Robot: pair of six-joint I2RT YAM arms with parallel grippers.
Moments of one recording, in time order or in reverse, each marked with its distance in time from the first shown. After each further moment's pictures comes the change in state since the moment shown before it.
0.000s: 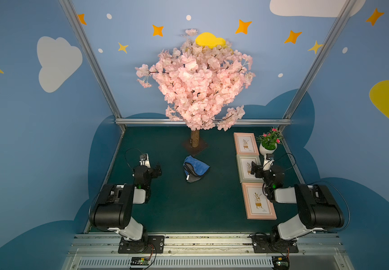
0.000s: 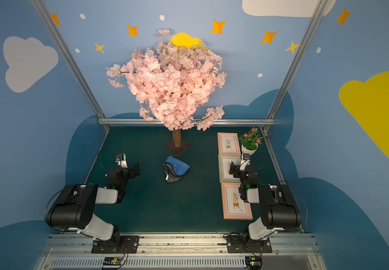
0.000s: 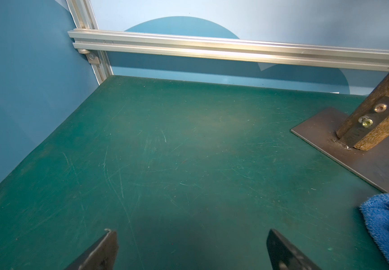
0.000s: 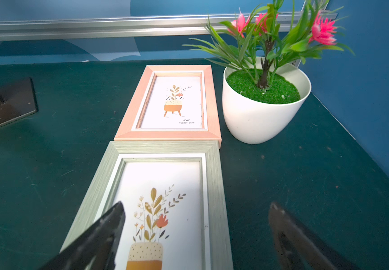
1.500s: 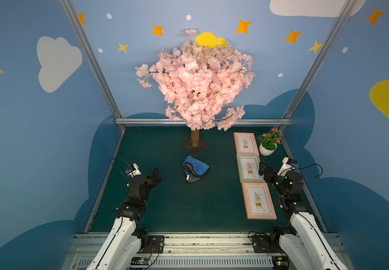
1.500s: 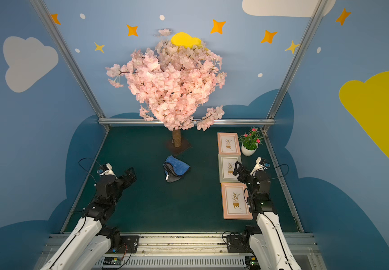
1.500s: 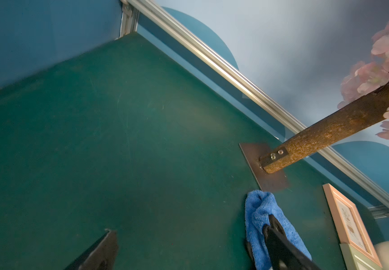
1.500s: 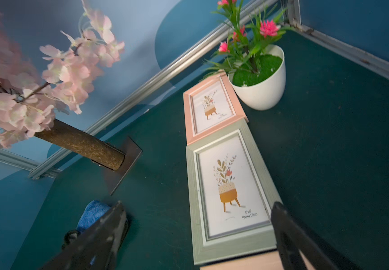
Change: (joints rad) left arm -0.166 -0.953 -0.021 -1.035 -0.097 -0.600; right arm -0.026 -0.791 0.045 -0.888 -0.132 0.563
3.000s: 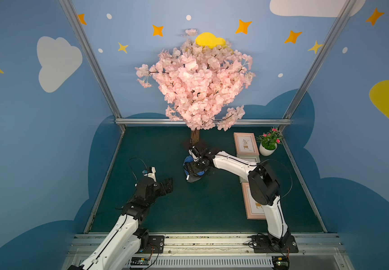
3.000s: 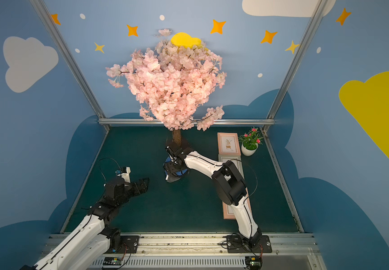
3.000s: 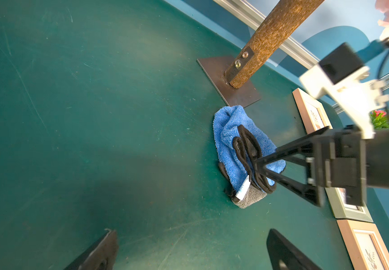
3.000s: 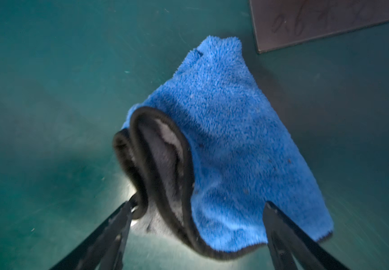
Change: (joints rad) left arm -0.116 0.112 -0.025 0.032 0.228 0.133; right arm 0.837 1.407 1.348 -0.662 0.146 -0.270
